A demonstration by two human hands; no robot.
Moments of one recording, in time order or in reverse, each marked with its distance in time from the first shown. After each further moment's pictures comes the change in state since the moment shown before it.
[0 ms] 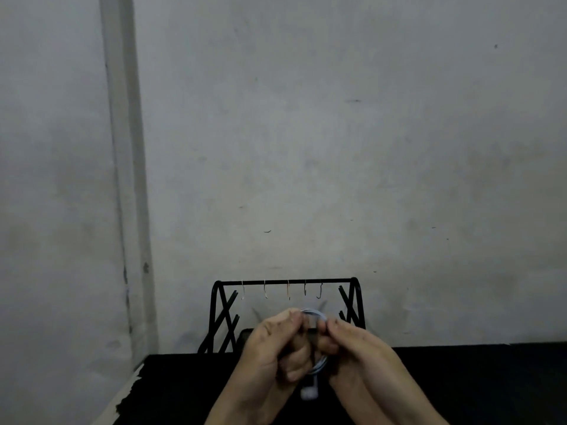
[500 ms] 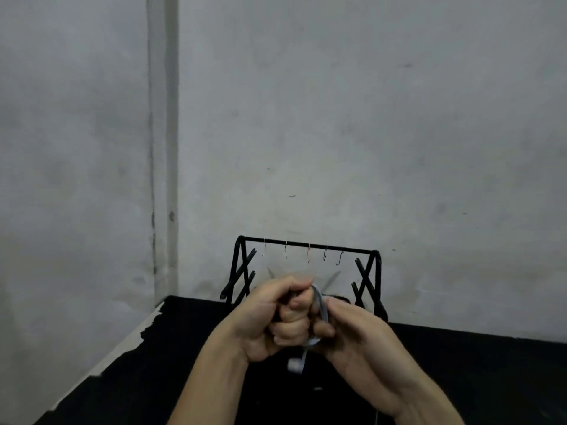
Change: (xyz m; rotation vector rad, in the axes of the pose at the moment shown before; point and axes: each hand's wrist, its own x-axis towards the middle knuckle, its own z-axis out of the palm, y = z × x) left_hand -0.015 0.025 -0.028 -0.090 -0.163 -0.359; right_hand -0.011 0.015 0.004 -0.146 -0.193 0.179
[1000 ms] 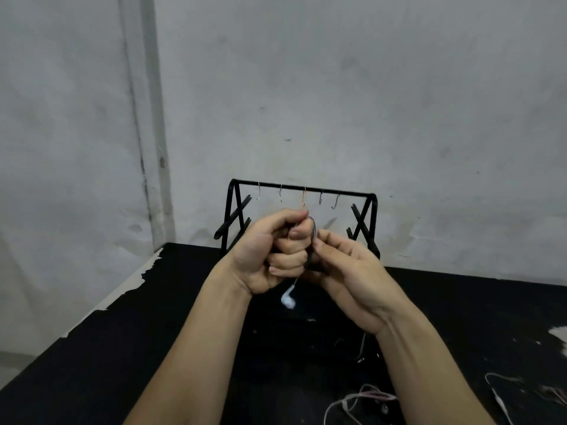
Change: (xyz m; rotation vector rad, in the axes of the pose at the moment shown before) left_hand 0.008 -0.007 0.002 -0.078 -0.081 -0.012; right_hand -0.001 0.006 -0.005 -0.264 0.083 -0.136
